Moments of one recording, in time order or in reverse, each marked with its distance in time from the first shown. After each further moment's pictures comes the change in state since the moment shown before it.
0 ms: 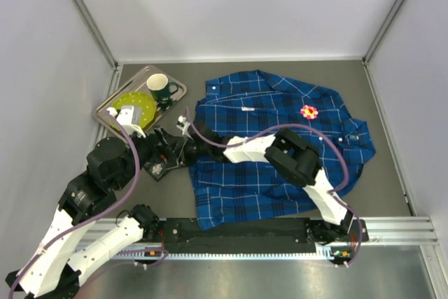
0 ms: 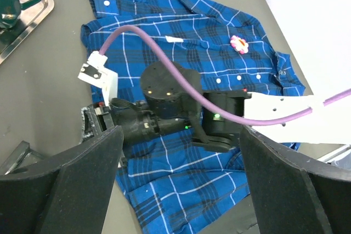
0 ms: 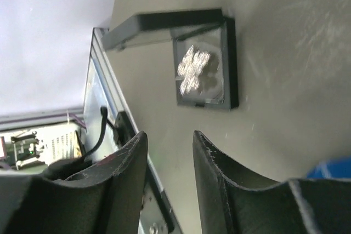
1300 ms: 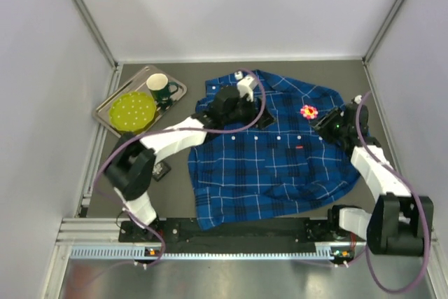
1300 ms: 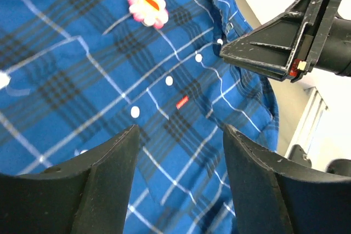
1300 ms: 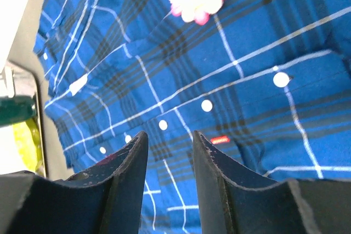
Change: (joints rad) left arm -0.072 1.112 0.122 0.894 0.481 -0.034; right arm -1.087 -1.156 -0.871 -0.454 0.234 -0.160
